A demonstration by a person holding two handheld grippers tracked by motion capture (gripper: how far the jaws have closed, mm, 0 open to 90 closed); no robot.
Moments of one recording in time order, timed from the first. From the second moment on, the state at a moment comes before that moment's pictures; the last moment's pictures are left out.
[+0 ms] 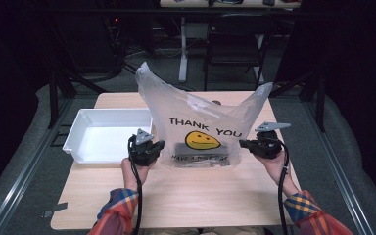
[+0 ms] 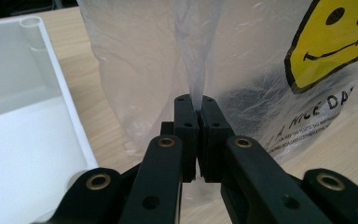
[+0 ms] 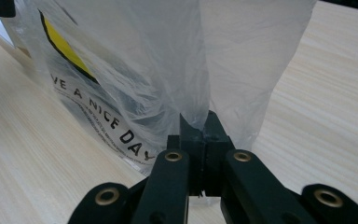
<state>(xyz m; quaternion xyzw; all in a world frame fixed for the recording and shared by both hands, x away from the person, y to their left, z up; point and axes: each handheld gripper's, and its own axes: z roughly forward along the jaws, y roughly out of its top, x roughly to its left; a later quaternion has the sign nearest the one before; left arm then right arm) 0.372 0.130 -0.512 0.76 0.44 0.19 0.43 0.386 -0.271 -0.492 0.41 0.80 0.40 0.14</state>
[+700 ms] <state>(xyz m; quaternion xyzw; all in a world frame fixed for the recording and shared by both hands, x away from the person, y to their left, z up) 0.384 0.124 -0.527 0.78 0.45 0.17 0.40 0.389 -0.279 -0.502 0.41 0.81 0.40 0.12</state>
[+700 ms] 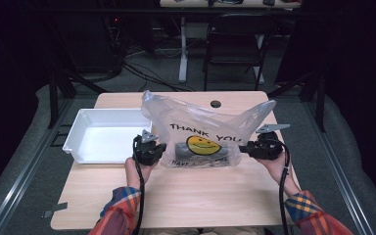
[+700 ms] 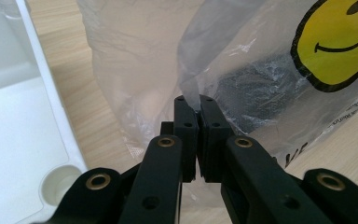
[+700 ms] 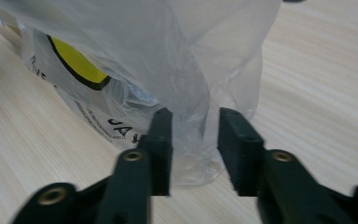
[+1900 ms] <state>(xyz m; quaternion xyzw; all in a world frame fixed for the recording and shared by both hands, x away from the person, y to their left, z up) 0.358 0.147 -0.466 0.75 0.43 0.21 0.46 0.373 -0.276 -0.445 0.38 0.78 0.46 0.20</state>
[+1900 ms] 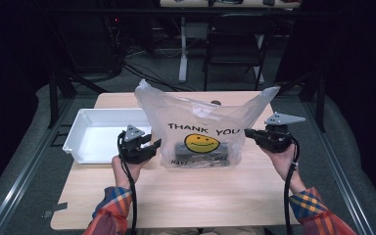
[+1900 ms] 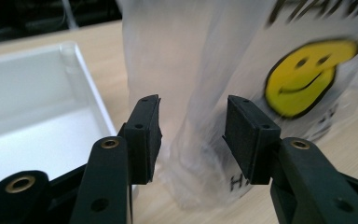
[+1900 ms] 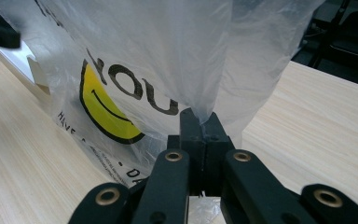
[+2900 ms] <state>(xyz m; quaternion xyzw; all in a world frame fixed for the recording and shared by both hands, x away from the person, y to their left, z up) 0.380 0.140 -0.464 0.72 0.43 0.24 0.49 0.389 -0.274 -0.464 0.40 0.78 0.44 0.18</state>
